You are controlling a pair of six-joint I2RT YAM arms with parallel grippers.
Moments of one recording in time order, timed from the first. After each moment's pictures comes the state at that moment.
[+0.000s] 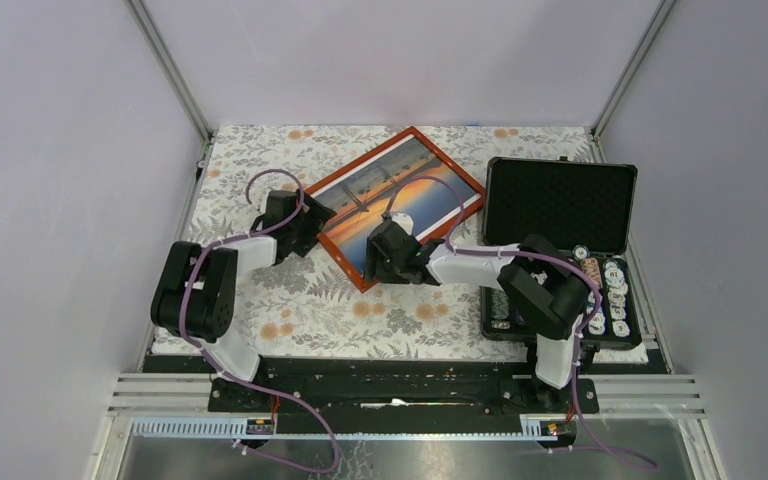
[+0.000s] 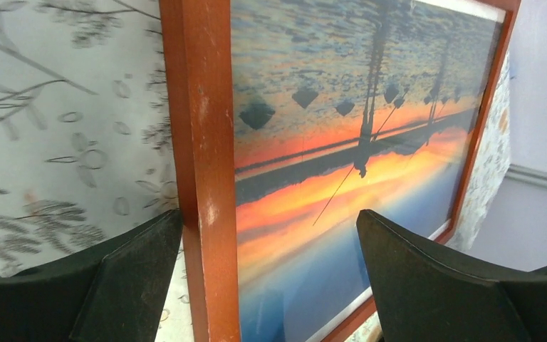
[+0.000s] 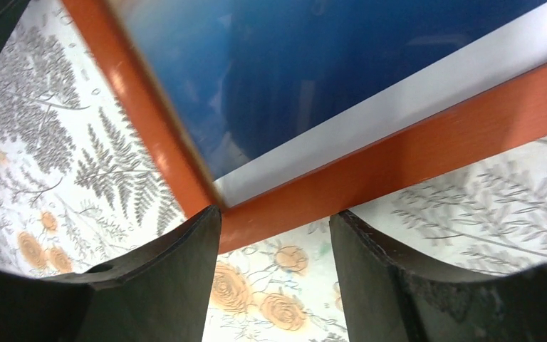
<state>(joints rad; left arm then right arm) -0.16 1.65 0.75 0.19 0.08 -1.11 0.89 1.89 1.13 -0.17 0.11 0.83</state>
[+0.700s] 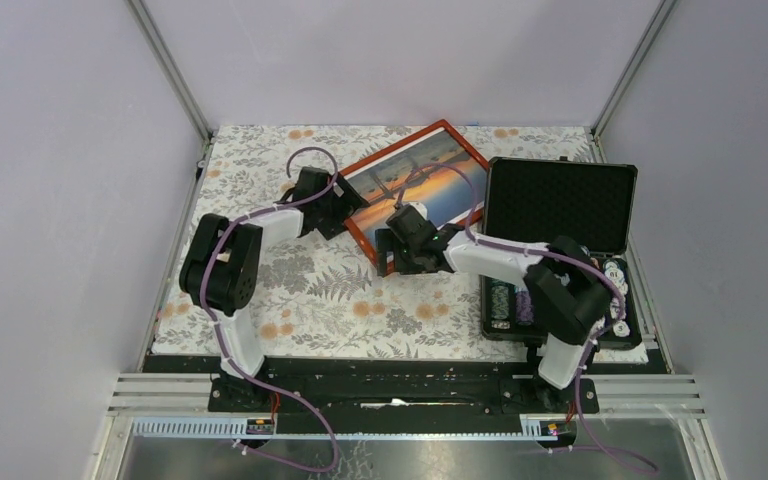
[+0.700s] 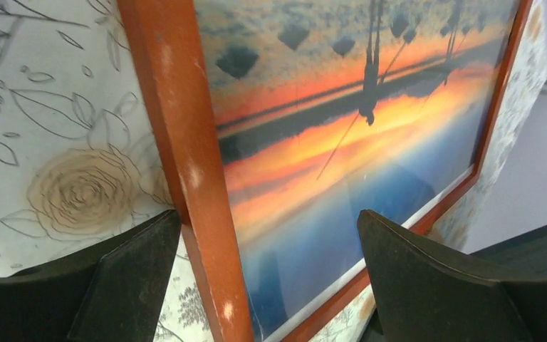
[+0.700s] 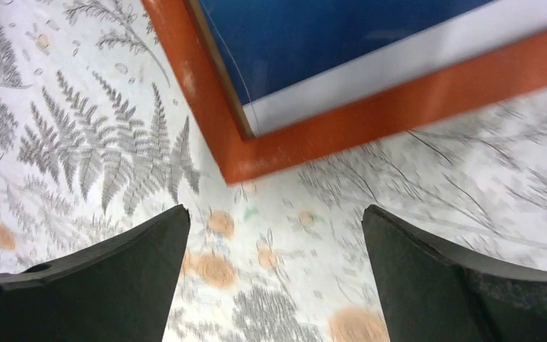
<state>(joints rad) -0.30 1.87 1.06 0.07 0.16 -1.03 0.82 1.83 1.14 -0.28 0.08 0.70</state>
